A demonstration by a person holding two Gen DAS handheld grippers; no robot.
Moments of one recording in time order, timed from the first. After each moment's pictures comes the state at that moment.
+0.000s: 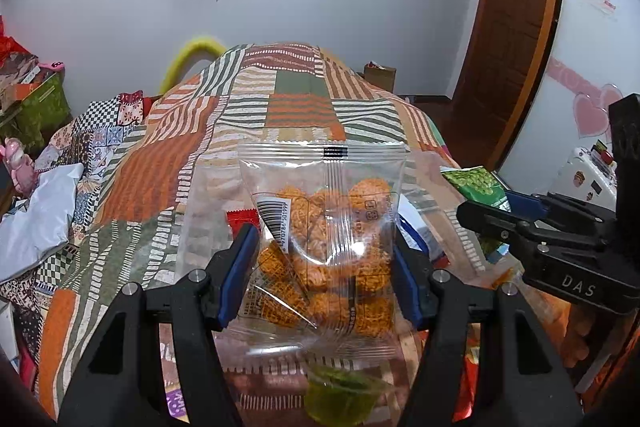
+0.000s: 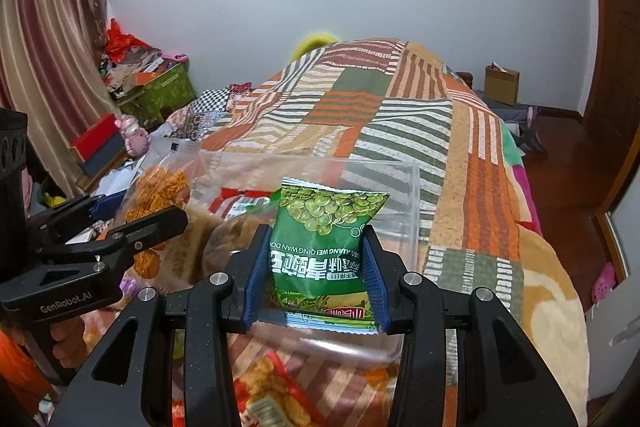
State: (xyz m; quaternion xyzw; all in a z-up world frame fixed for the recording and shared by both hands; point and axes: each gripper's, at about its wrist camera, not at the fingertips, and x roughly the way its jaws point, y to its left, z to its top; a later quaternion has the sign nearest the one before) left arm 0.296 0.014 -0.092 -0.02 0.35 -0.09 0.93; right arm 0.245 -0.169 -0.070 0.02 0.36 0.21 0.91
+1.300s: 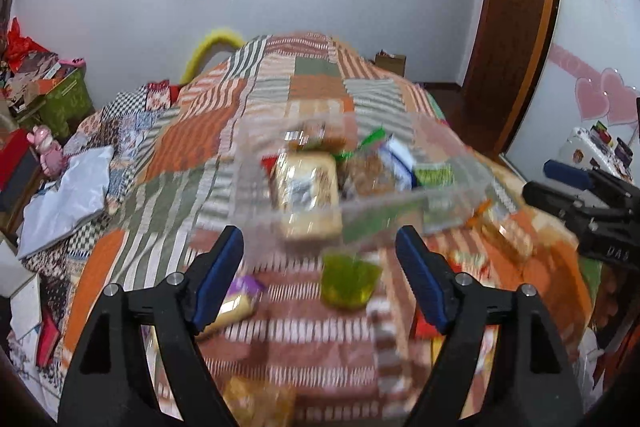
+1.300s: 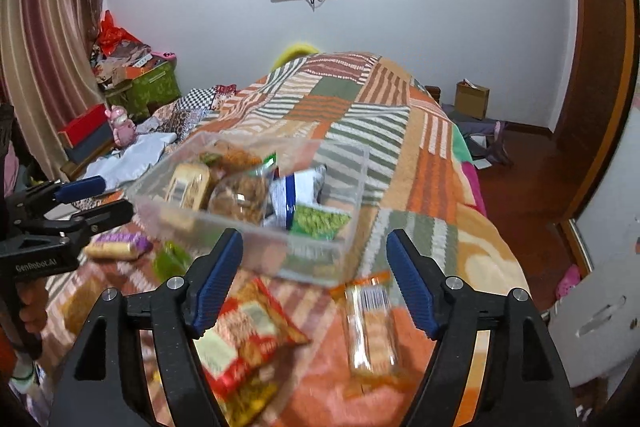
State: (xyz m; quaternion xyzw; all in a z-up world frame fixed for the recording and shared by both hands) left arm 0.197 0.030 -0.080 0.00 0.37 -0.06 0.93; right arm 0.171 -0.203 -0.052 -0.02 0.35 0.18 0.92
